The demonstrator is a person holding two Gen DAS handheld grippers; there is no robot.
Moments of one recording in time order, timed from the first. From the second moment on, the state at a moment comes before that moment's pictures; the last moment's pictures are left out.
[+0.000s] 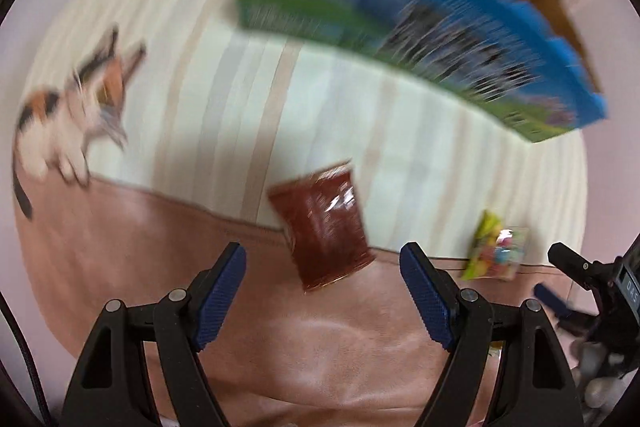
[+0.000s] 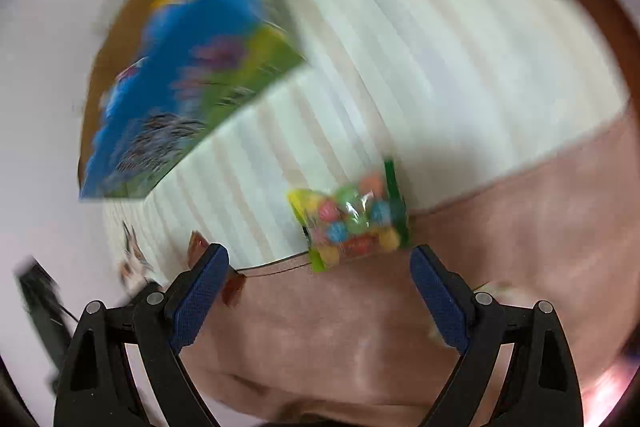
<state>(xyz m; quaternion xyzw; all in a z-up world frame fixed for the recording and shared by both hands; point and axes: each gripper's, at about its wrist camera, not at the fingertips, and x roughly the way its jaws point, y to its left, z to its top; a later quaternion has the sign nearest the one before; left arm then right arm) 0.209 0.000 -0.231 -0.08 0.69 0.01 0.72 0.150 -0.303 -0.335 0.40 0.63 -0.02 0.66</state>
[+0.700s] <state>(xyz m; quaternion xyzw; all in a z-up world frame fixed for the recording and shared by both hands) 0.205 0.013 -0.291 -0.13 0.74 0.03 0.66 0.182 -0.246 -0.379 0.33 0.68 -0.05 0.65</state>
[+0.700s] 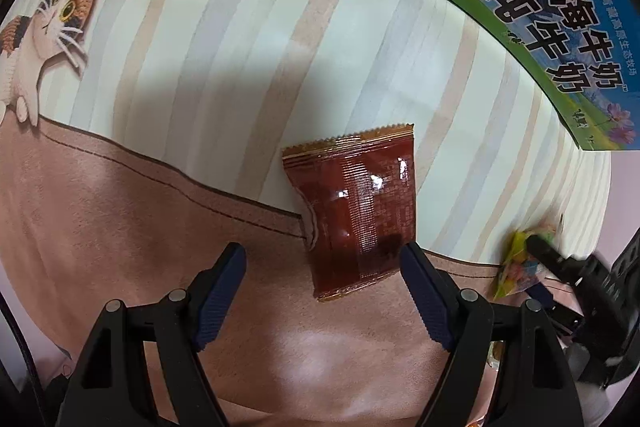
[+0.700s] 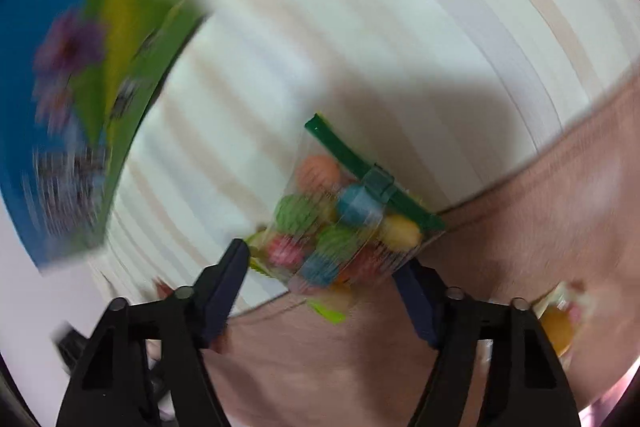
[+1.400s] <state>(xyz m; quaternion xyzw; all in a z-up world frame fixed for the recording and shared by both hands) 0.195 -0.013 -0.319 -0.01 0.72 -0.03 0.69 0.149 -0.188 -0.348 0.19 0.67 0.01 0.71</state>
